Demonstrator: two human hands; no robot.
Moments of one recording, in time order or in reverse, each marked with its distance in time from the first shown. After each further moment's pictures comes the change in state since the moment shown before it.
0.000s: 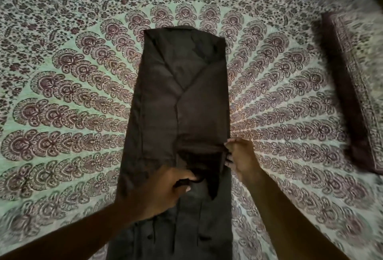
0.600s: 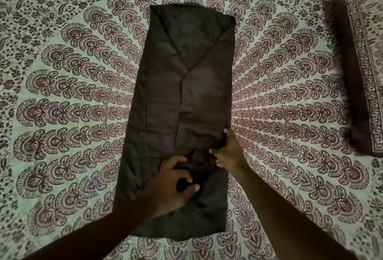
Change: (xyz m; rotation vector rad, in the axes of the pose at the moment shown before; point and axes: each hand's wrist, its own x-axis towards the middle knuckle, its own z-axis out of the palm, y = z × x) left_hand -0.057 -0.013 0.082 0.067 0.071 -0.164; right_hand -0.023 0.073 -0.004 -0.484 -0.063 -0.210
